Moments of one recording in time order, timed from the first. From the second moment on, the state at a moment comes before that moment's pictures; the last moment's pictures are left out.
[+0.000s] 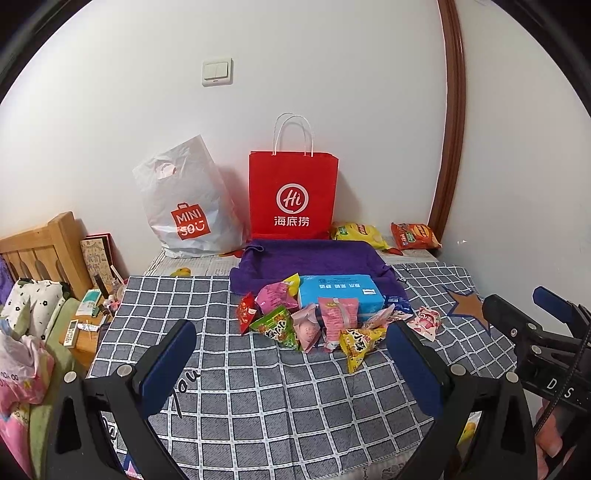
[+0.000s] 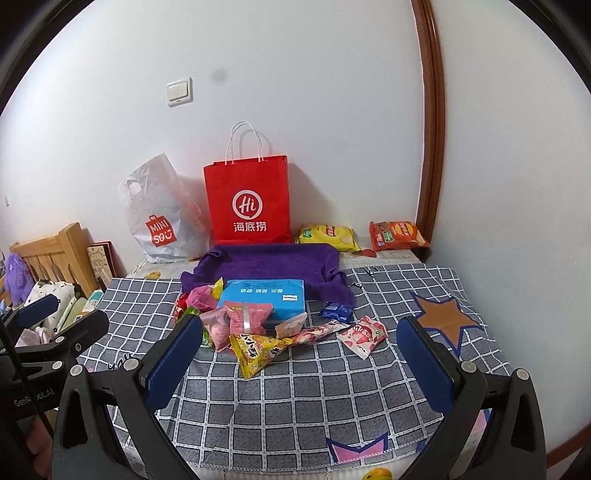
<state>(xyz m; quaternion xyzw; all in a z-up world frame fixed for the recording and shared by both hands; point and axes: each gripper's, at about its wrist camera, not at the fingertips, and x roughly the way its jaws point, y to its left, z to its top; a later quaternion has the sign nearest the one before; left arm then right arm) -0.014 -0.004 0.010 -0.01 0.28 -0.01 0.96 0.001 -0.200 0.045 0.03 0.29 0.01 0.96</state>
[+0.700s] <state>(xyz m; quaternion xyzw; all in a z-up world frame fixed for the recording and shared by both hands) -0.014 -0.006 0.013 -0.01 0.27 -0.01 0.96 -0.001 -0.201 0.047 0.03 0.28 0.02 0.96</state>
